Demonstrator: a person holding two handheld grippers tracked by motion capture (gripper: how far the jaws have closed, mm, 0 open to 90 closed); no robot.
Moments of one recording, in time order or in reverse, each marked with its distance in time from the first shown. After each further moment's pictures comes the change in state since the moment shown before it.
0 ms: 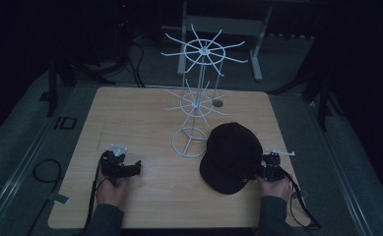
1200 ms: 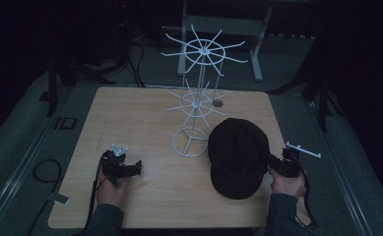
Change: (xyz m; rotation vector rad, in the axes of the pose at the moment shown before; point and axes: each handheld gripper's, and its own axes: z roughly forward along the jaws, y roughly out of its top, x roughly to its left) left arm -0.001 0.001 0.001 0.000 -0.001 0.001; right arm -0.023 0.017 -0.047 -0.233 0.160 0.142
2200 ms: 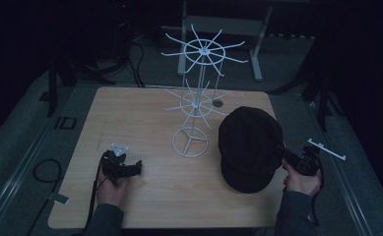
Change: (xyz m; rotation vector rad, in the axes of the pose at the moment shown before) left arm 0.000 0.000 0.000 0.000 -0.002 0.002; right arm -0.019 0.024 -0.034 -0.126 0.103 0.087
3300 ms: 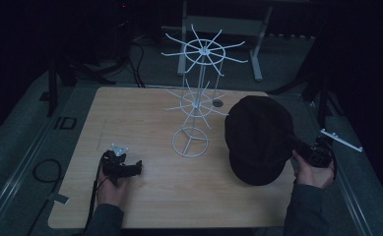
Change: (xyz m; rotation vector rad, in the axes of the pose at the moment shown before) left arm 0.000 0.000 0.000 0.000 -0.001 -0.001; right arm 0.009 0.036 -0.022 -0.076 0.009 -0.079
